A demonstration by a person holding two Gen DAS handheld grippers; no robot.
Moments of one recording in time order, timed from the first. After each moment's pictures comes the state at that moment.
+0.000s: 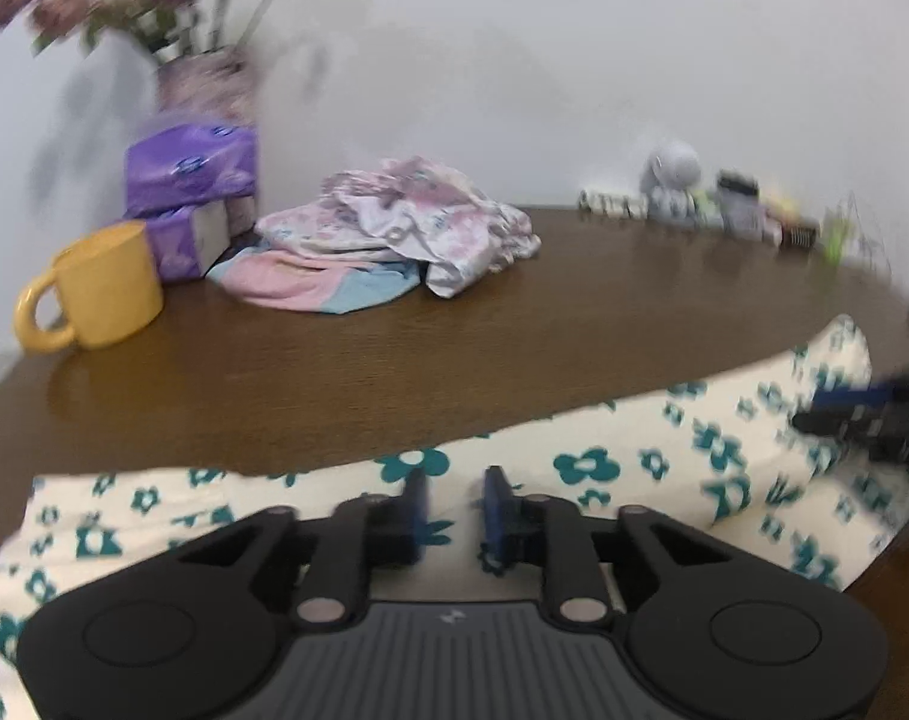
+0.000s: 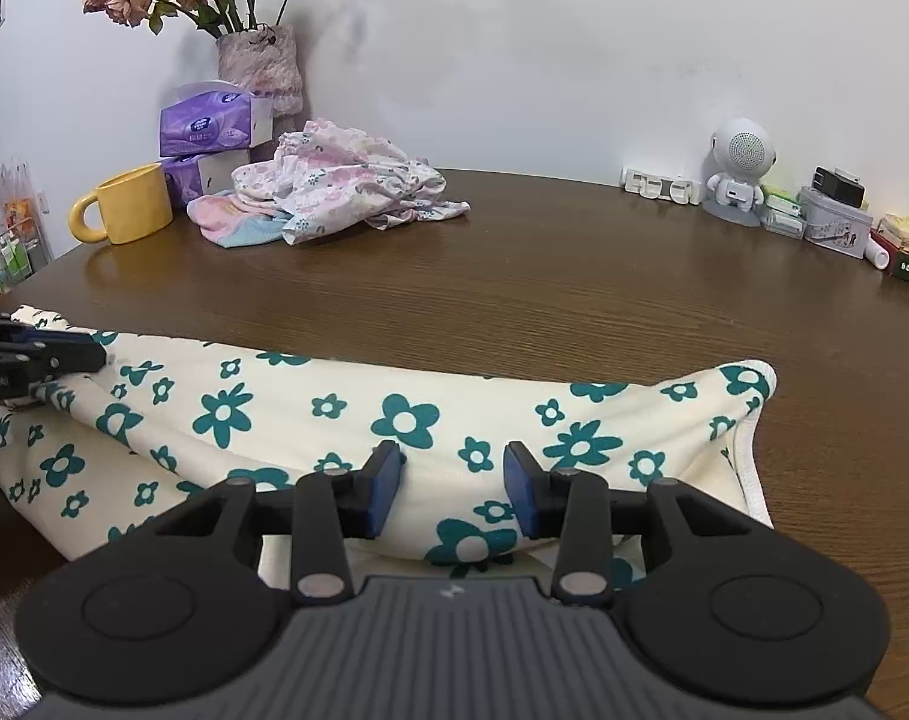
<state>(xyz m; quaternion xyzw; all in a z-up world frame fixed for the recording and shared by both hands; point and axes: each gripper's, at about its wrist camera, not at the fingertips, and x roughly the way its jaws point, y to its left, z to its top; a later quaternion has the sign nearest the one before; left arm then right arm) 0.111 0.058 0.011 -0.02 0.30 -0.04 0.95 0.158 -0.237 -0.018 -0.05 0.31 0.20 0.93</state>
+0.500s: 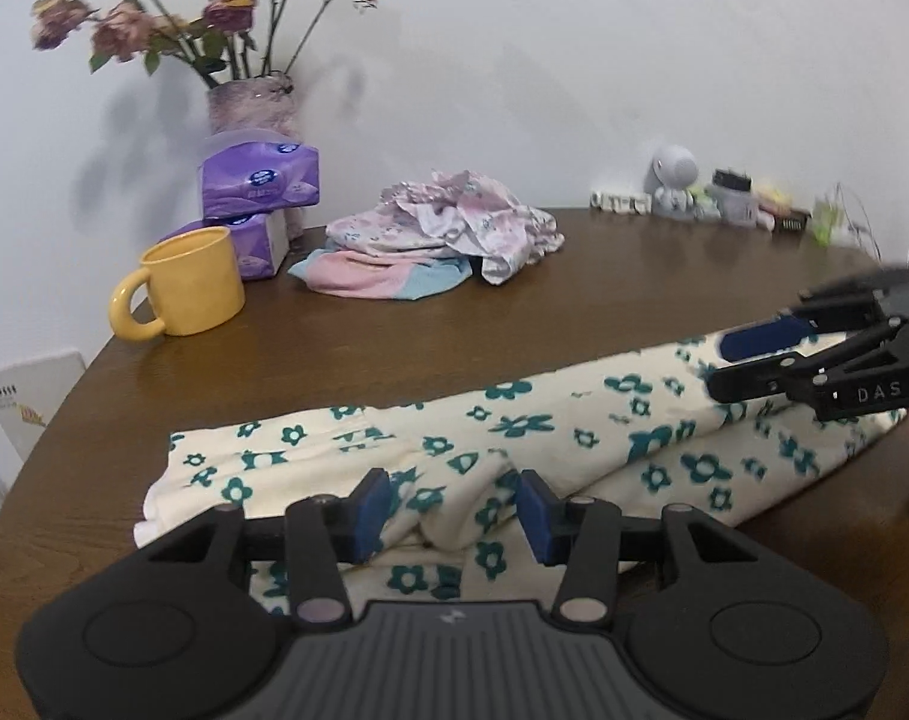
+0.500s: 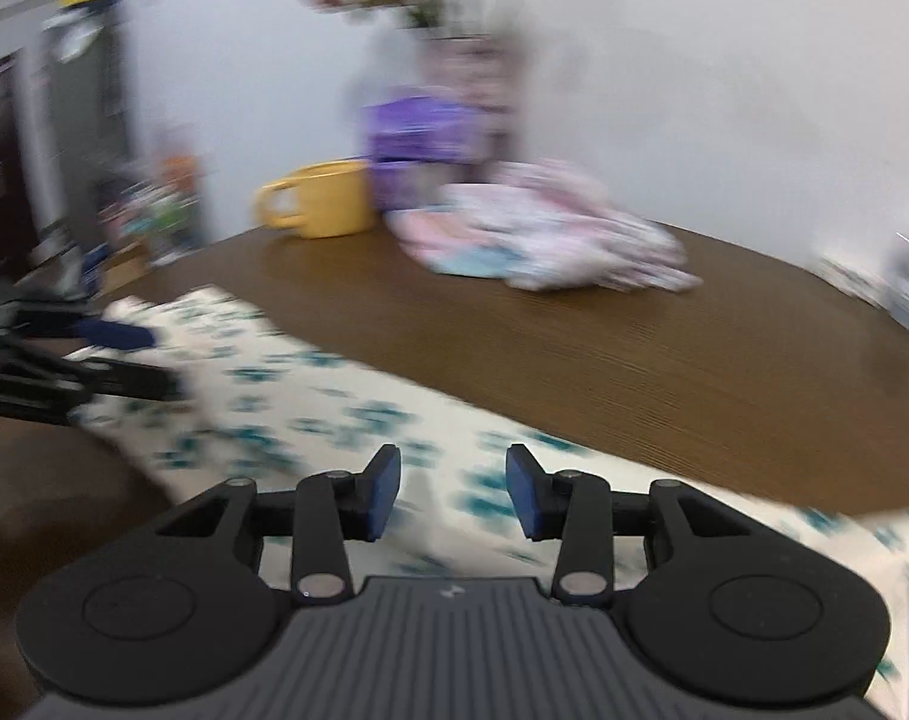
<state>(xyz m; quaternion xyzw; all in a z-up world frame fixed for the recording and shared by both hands) 0.049 0.093 0.024 0.04 0.30 -0.03 0.95 0.136 -0.146 0.015 -0.12 0.28 0.39 0.87</state>
